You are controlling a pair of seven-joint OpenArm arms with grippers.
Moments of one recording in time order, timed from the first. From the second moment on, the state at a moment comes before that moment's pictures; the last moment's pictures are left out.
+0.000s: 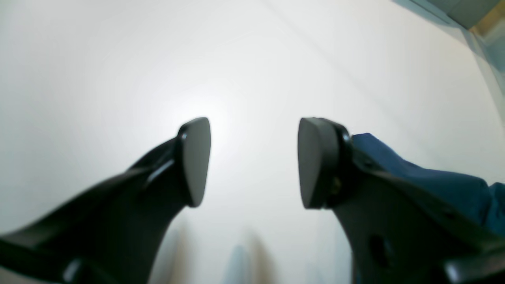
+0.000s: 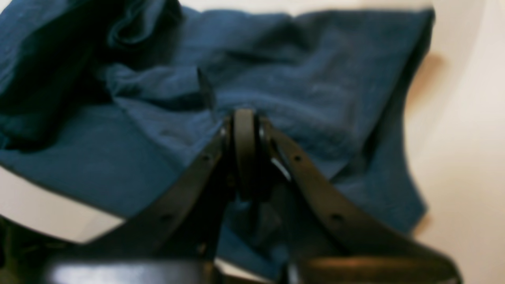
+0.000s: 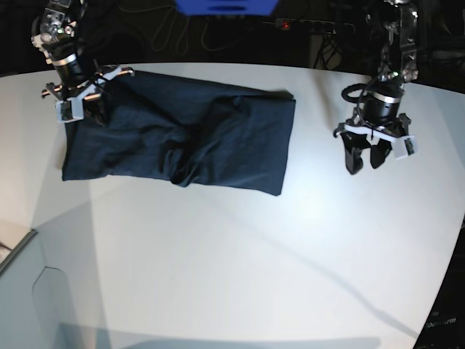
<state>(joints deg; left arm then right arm) 16.8 -11.6 -8.3 81.1 -30.9 -12.1 -1.2 -26.4 -3.4 31.1 95.6 -4.1 39.2 -8.7</state>
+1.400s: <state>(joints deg) 16.6 -11.6 -8.4 81.1 -31.1 -12.1 -1.4 -11.8 6.0 37.3 77.9 -4.3 35.9 -15.0</state>
